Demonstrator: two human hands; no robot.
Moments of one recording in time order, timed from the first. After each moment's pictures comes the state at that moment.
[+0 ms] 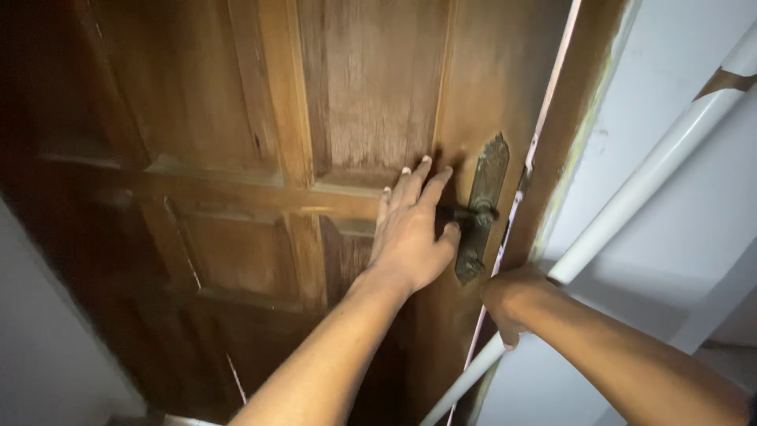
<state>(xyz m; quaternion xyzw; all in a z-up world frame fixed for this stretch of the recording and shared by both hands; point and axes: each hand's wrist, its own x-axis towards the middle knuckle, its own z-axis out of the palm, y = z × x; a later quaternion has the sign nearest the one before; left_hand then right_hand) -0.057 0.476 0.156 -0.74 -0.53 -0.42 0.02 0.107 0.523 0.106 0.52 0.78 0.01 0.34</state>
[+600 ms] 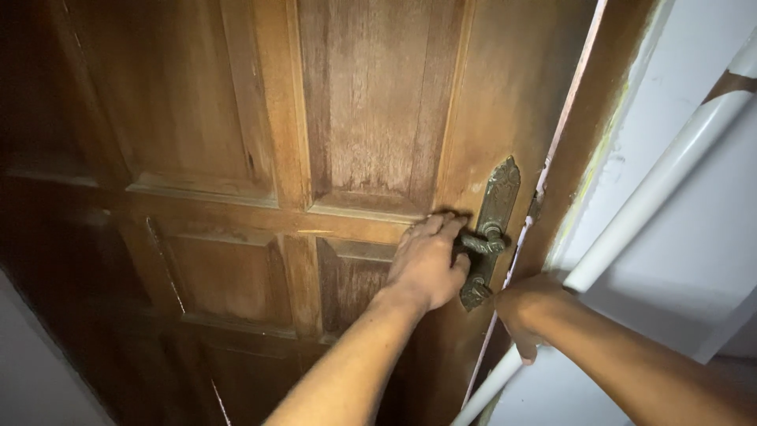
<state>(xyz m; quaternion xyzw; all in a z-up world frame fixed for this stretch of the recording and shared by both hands) -0.061 0.537 0.121 -0.78 -0.51 -0.37 -0.02 0.101 0.546 0.123 0.54 0.75 0.02 0.37</state>
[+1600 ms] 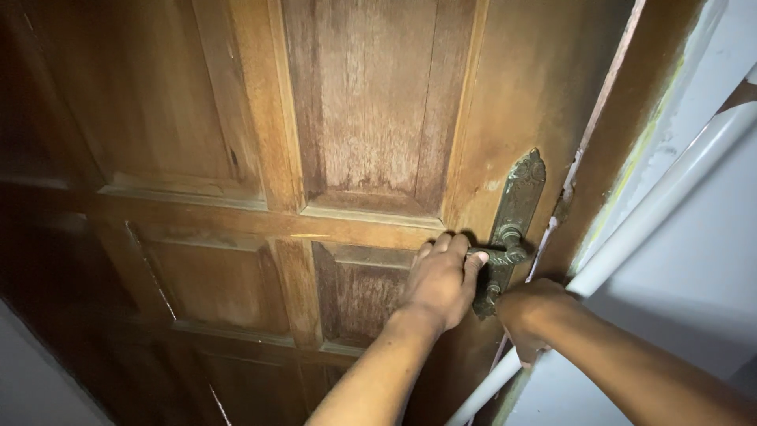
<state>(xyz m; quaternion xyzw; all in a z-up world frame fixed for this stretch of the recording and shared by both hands) -0.053 0.562 0.088 -0.74 -0.55 -0.37 -0.11 0.097 0.587 0.089 0.52 0.78 -0.03 0.36</state>
